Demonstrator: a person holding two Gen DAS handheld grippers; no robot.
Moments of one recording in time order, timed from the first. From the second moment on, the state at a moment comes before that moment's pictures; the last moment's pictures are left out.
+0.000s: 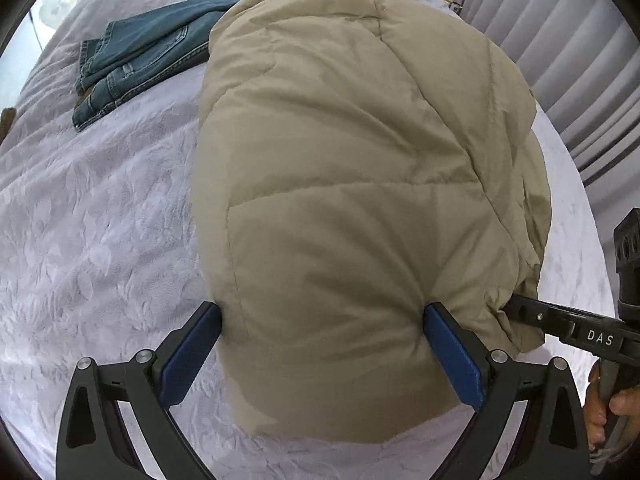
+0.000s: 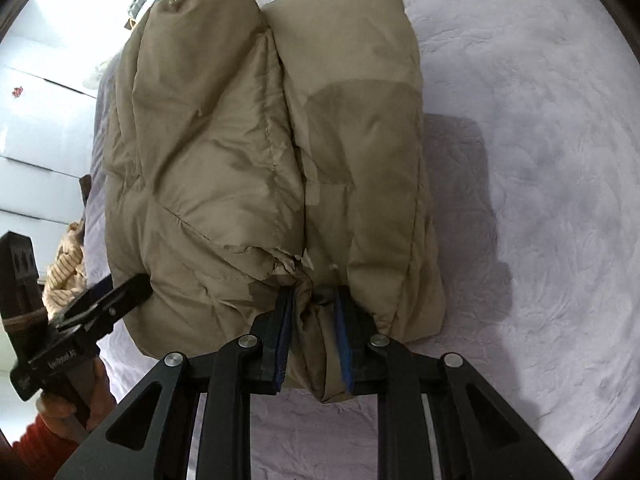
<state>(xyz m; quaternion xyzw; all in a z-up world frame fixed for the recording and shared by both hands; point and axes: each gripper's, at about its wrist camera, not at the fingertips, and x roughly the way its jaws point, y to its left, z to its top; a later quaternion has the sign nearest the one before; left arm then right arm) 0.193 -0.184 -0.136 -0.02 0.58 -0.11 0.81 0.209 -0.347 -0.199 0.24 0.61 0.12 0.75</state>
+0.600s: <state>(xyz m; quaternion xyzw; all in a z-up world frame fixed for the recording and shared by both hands) 0.153 -0.192 -0.073 0.01 0.57 -0.10 0.82 0.179 -0.344 -0.149 0.23 0.61 0.11 0.75</state>
